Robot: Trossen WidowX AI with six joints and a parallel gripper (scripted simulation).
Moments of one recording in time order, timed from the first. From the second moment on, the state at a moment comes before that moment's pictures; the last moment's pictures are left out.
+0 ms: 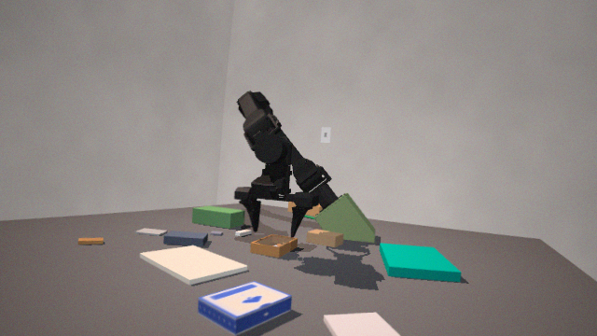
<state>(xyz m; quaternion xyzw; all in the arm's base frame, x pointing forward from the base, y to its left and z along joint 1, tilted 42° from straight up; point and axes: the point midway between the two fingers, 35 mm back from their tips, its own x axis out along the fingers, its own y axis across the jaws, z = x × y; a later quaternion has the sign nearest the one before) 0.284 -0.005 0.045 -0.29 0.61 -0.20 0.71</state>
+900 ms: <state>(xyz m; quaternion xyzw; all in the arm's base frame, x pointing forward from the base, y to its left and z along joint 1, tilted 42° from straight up) 0.288 -0.028 0.020 -0.29 0.61 -0.20 0.71</state>
